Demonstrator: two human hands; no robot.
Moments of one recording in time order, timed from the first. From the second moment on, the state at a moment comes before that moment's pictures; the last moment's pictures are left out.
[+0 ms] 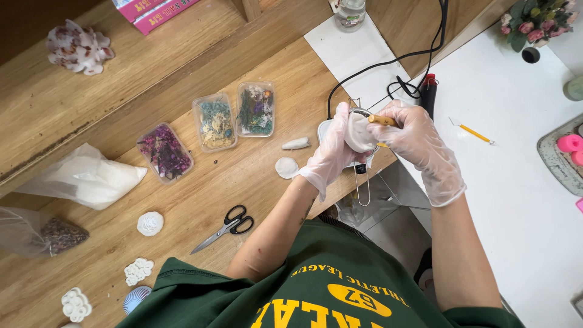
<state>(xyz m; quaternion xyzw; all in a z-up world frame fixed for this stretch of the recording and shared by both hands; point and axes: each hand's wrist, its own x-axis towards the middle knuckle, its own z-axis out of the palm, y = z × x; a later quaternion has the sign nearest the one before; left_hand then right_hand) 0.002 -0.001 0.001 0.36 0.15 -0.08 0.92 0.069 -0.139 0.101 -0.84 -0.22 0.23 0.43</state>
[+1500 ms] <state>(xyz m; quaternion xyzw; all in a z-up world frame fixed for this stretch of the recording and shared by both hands) -0.004 -0.001 -0.002 0.35 0.11 -0.10 0.93 0.066 -0.162 0.075 -0.81 -0.23 0.27 0.46</state>
